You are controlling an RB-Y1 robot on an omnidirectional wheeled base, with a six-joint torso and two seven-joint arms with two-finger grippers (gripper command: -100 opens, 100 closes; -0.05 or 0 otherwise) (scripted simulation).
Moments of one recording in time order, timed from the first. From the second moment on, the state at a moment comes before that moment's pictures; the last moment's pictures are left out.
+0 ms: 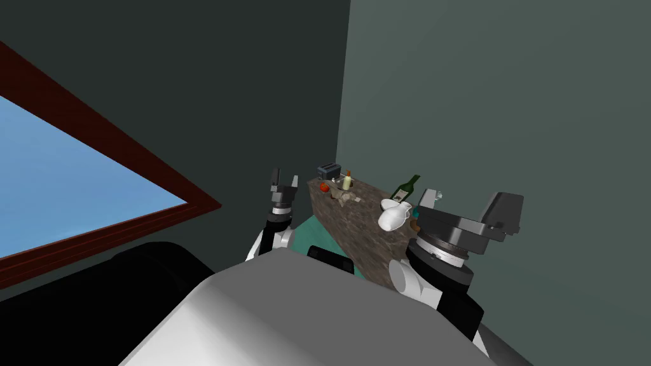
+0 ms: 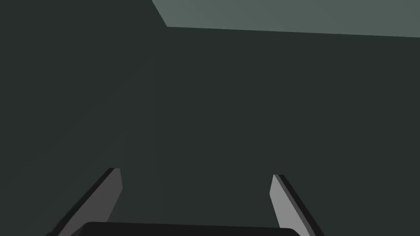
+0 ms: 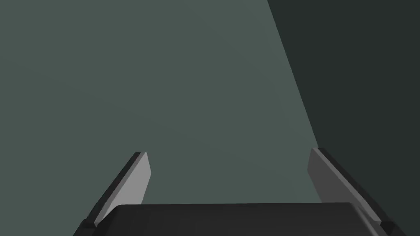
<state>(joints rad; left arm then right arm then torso) 0.54 -0.04 -0.07 -2.34 -0.10 -0.59 0.14 0.49 0.00 0.06 -2.36 -0.08 -0.62 0.06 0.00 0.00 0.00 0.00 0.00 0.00</state>
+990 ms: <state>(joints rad) 0.52 0.21 0.01 -2.27 -0.01 -0.38 0.23 0.49 0.00 0.06 -2.36 -0.08 -0.62 0.06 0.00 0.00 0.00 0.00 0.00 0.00</state>
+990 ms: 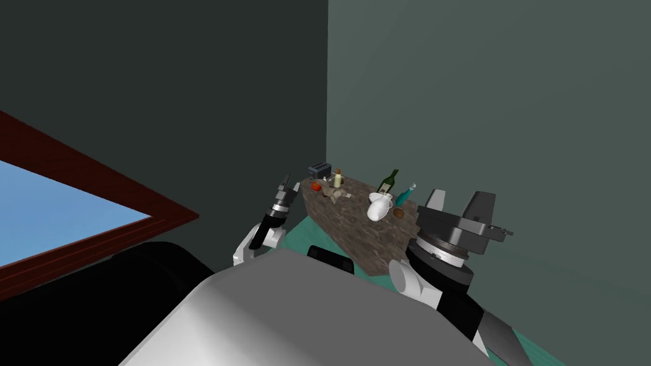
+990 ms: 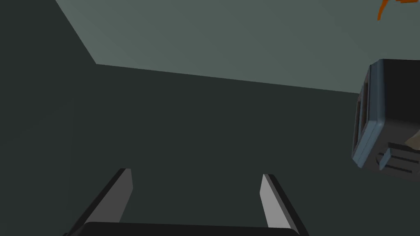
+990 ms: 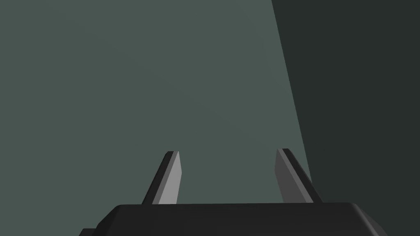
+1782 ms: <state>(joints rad) 0.51 0.32 0.10 -2.21 0.08 -0.15 0.33 0.49 0.00 0.06 -2.36 -0.08 -0.62 0.06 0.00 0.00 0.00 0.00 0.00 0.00</state>
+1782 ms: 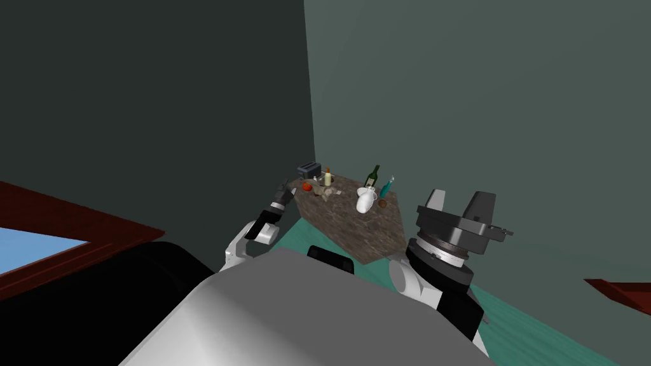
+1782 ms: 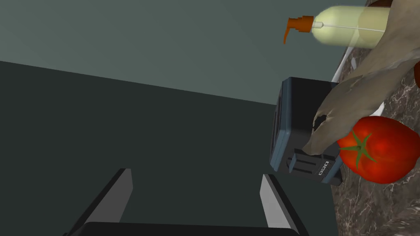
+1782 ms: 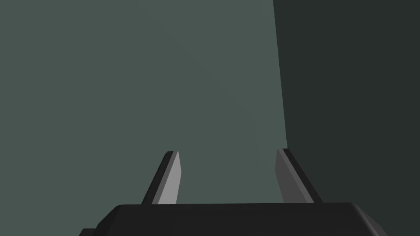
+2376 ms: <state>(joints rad) 0.49 0.38 0.18 -2.16 0.16 0.02 0.40 0.49 0.00 0.06 -2.36 -0.08 -0.62 0.06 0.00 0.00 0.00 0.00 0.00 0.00</state>
